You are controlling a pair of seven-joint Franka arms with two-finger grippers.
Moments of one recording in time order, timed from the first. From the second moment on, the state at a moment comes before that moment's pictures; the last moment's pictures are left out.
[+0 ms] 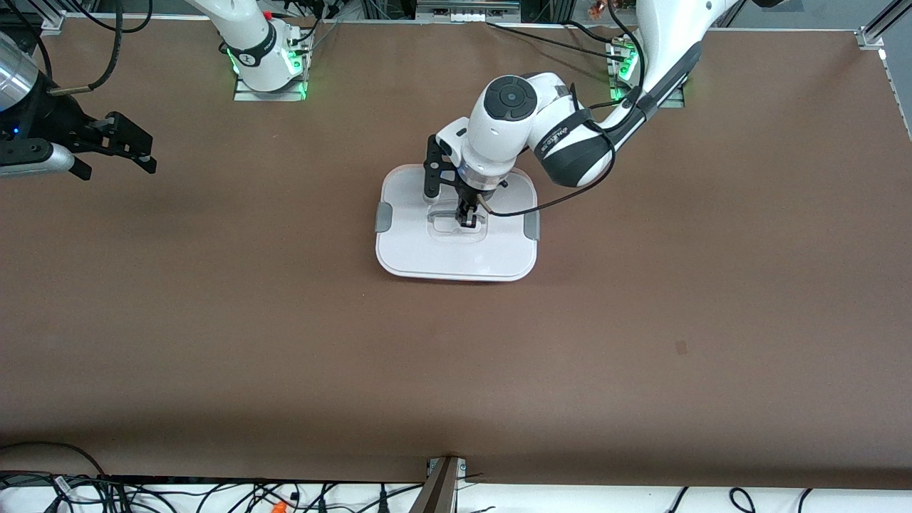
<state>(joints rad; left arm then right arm) -0.12 0.59 -0.76 -1.68 0.37 2.28 0.61 0.22 -0.02 -0.13 -1.59 0.01 1.61 -0.02</state>
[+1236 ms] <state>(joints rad) -0.14 0.57 -0.76 -1.70 0.42 2.27 0.61 0.21 0.01 -0.12 -1.58 -0.04 1.56 0.00</state>
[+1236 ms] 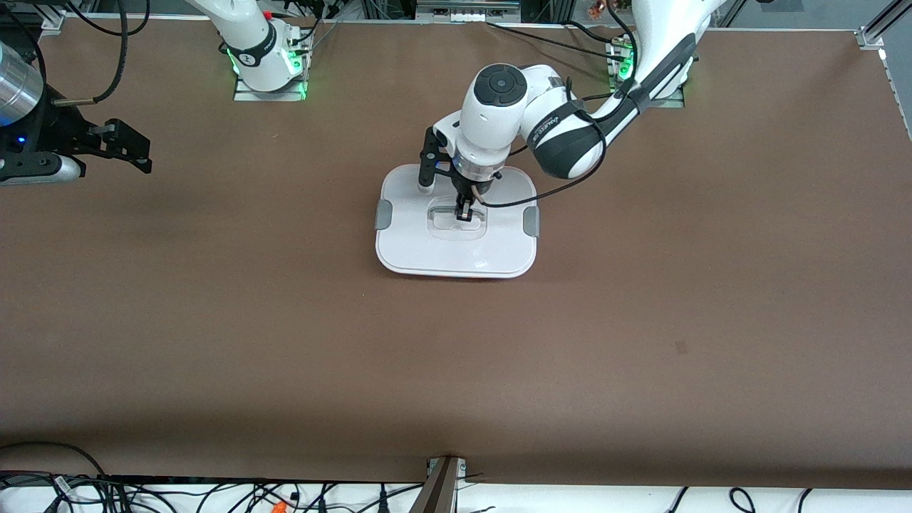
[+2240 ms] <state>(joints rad) -0.14 0.56 -0.77 -1.71 0.42 2.26 0.61 0.21 0.01 -0.12 -1.57 -0.02 1.56 0.00</state>
